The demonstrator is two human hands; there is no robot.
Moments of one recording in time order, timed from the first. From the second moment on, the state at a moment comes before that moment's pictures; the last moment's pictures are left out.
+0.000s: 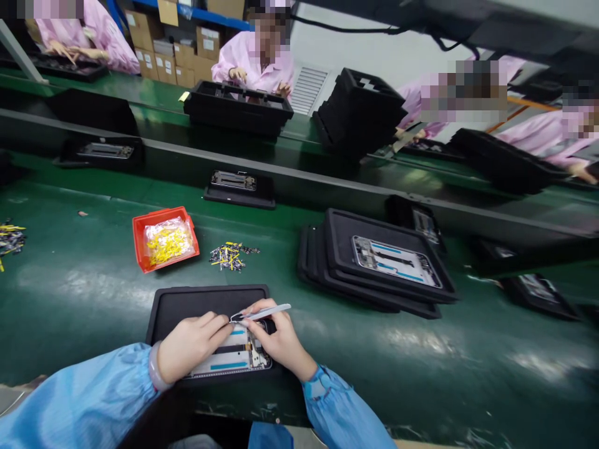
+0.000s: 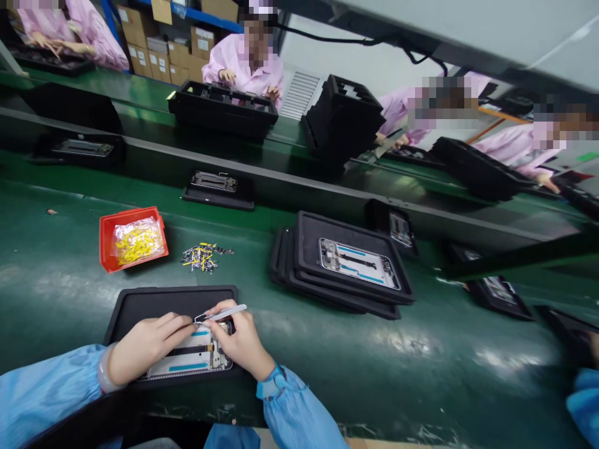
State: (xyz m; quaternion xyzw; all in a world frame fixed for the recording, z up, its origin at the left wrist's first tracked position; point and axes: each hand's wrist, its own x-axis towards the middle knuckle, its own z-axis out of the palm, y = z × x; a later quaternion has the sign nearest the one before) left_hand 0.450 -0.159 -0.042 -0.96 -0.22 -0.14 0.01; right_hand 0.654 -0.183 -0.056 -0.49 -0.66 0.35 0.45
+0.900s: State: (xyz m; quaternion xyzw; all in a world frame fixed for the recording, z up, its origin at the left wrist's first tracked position) left_hand 0.452 -0.154 -0.047 -0.95 -0.26 -0.12 -0.08; right_hand 0.653 -0.194 -0.060 -0.49 -0.67 0.27 0.49
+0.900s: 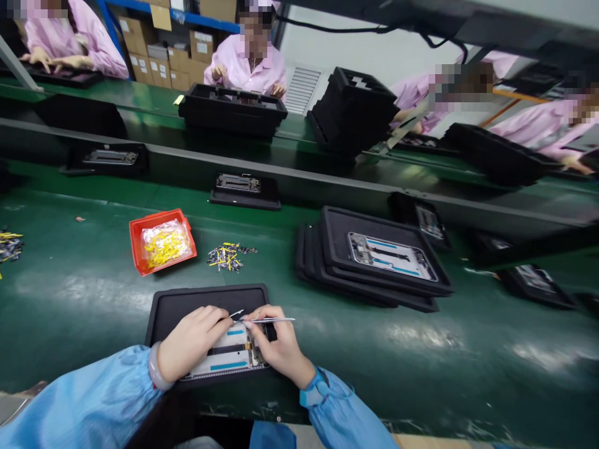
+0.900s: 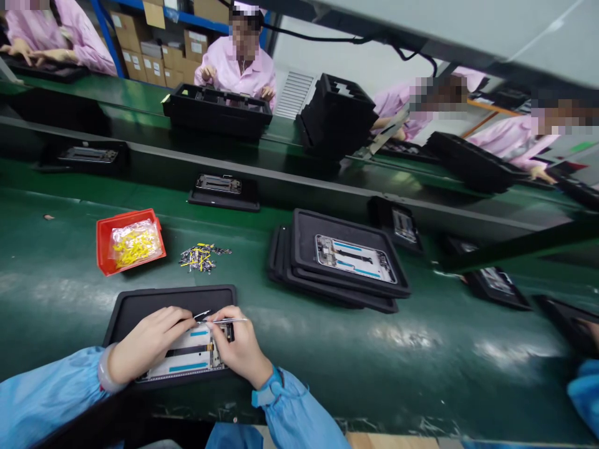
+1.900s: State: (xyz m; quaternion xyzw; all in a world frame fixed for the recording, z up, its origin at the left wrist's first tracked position) left_hand 0.459 -0.164 -0.043 -0.92 -0.31 -0.21 -0.06; right_hand 0.652 -0.201 -0.060 -0.48 -0.72 0.20 0.46
